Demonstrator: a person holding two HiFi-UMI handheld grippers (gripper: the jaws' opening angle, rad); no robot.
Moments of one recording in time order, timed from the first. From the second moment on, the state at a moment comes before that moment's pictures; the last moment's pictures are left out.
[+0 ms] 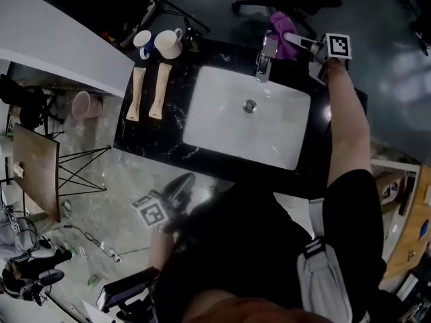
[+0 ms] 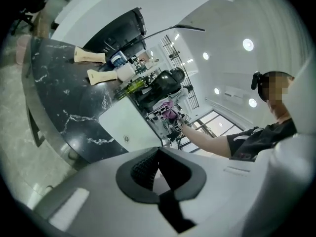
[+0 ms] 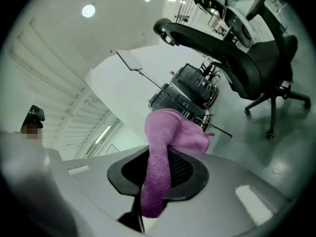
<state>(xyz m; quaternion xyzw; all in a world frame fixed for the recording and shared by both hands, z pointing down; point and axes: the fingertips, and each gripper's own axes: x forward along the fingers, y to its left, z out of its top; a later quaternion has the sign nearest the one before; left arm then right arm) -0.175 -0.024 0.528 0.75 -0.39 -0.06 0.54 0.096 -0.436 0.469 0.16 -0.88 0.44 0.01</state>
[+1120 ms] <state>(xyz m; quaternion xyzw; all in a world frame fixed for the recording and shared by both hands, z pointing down) -0.087 -0.006 0.435 0.90 -0.14 -0.04 0.41 -0.043 -0.004 0.458 0.52 -0.82 0.23 0.04</state>
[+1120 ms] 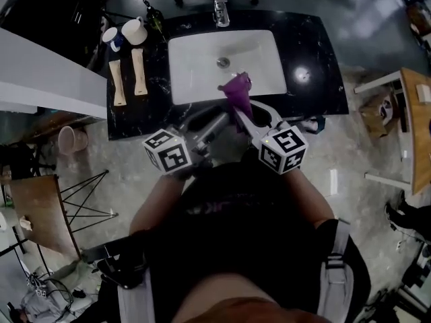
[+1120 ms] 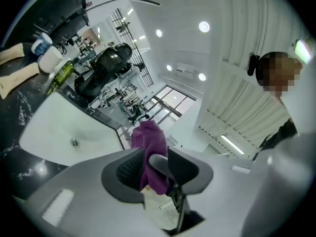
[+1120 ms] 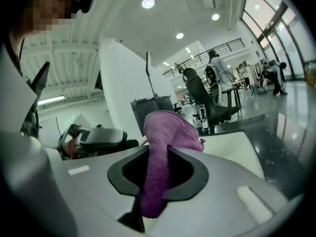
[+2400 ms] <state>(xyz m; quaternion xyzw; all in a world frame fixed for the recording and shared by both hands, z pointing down) -0.096 -0.060 0.461 0.85 -0.29 -0.04 0.43 -0.022 0.022 0.444 0.50 -0.85 0.16 0.06</state>
